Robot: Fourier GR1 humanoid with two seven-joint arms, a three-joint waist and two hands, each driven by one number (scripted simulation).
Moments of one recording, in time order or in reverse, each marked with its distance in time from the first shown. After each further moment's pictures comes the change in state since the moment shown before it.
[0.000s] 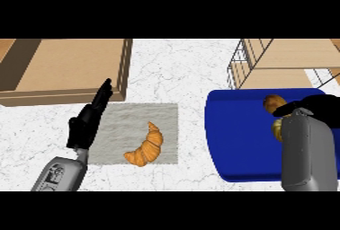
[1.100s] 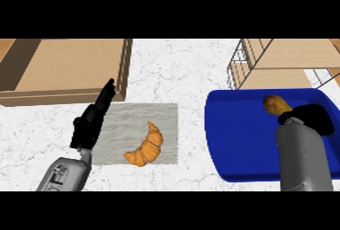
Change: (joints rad) left arm 0.003 -0.045 0.019 -0.013 -0.050 -0.015 0.021; right arm 0.045 -0.021 0.015 0.146 -0.052 -0.047 -0.045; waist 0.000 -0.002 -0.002
